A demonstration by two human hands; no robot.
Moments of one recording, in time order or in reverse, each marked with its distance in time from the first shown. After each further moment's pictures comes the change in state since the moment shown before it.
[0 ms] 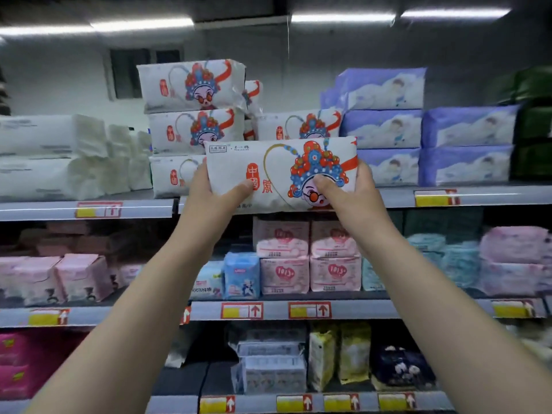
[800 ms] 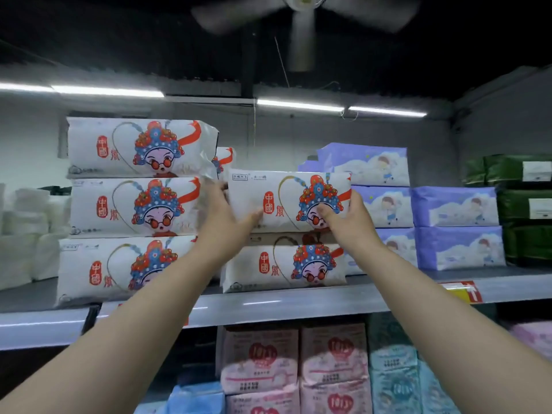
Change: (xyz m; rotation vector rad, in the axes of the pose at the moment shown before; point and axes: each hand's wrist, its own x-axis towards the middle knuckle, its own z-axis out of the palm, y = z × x) left_hand 0.201 -0.046 0.075 0.158 -0.047 0.174; right_hand 0.205 0.054 0.008 -0.320 0.153 -0.089
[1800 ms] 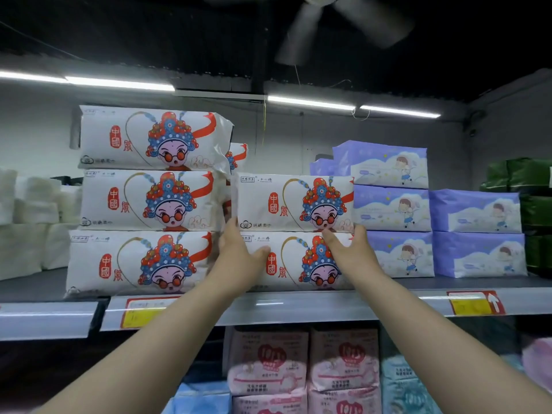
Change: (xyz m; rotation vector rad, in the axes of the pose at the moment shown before) left_hand -0.016 -0.052 0.015 0.053 -0.058 -0.248; right_hand -0.014 0.037 0.029 -0.113 -0.029 0.201
